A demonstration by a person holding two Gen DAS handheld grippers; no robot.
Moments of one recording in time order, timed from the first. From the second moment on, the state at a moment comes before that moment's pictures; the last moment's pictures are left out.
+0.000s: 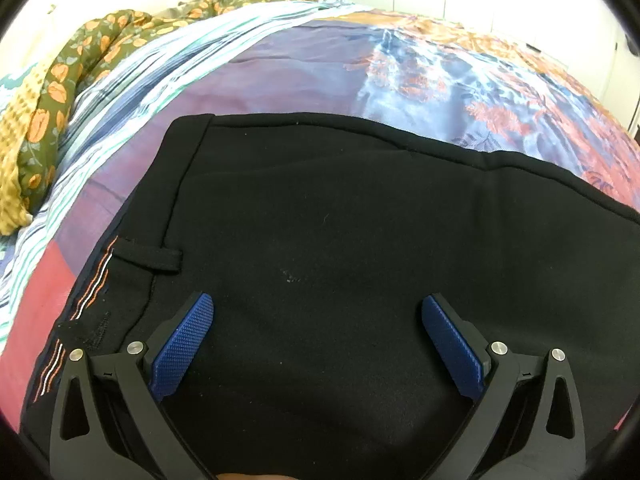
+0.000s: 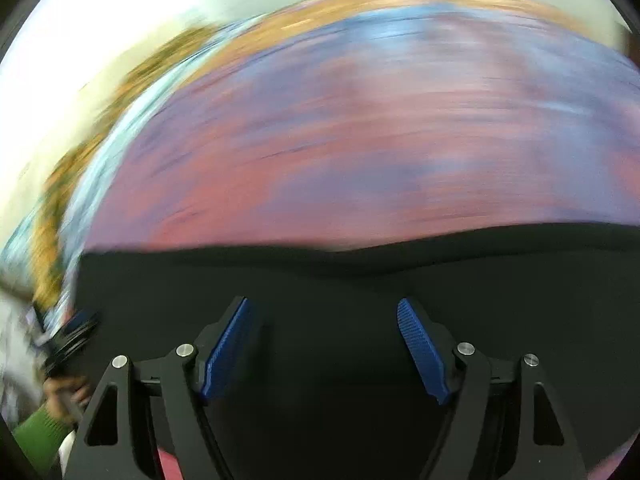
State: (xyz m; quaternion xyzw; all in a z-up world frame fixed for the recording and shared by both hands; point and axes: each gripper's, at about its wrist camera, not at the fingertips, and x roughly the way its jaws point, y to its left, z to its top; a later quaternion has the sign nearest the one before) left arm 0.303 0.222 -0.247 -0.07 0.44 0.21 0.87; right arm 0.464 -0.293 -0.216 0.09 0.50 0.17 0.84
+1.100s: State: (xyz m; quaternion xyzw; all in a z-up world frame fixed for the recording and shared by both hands) left arm 0.309 0.219 -0.250 -0.05 0.45 0.23 0.86; right arm 0.195 -0.469 -0.141 0.07 0.45 0.02 0.89
